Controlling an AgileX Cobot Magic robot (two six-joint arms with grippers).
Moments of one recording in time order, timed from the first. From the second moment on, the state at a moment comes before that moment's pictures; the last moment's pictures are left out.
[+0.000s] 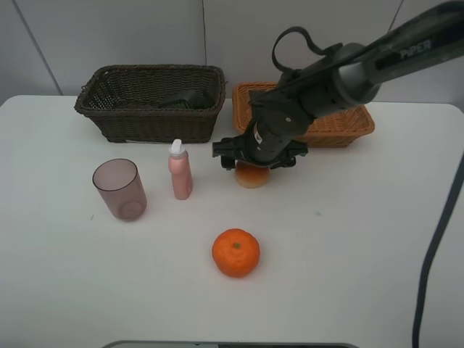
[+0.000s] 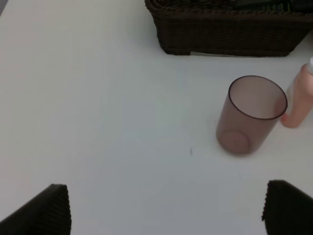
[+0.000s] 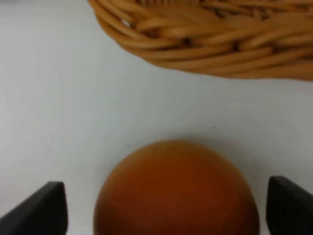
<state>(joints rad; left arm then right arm) -0.07 -0.01 -0.50 0.03 1.06 -0.07 0.66 2.09 -1.23 -0.54 0.40 0.97</state>
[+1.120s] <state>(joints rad) -0.07 -0.01 -0.50 0.03 1.06 -0.07 0.66 2.12 -1.23 -0.59 0.40 0.97</state>
